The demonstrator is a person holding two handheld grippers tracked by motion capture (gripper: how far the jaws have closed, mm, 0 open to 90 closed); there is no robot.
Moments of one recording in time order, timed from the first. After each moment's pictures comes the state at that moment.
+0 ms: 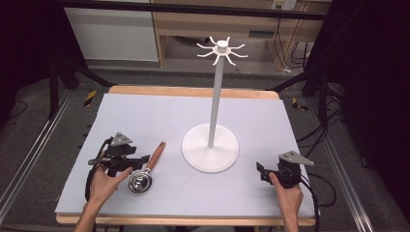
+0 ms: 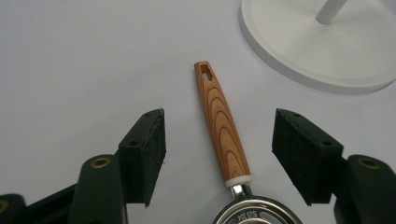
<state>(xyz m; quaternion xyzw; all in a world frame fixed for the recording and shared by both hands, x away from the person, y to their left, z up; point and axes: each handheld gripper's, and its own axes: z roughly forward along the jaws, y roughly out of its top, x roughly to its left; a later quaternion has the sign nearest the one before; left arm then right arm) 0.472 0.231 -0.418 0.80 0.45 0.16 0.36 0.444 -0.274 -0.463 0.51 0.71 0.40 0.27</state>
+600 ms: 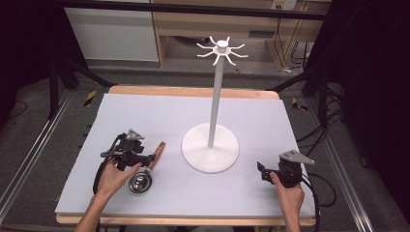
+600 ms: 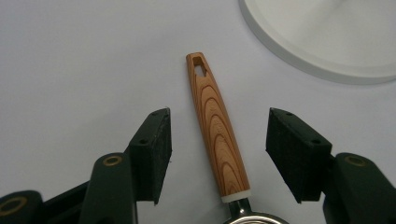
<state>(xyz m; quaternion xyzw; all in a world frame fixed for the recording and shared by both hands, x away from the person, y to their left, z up) 0.492 0.210 -0.421 0.83 0.45 0.15 0.31 0.445 -0.276 -0.459 0.51 0.72 0.40 0.26</state>
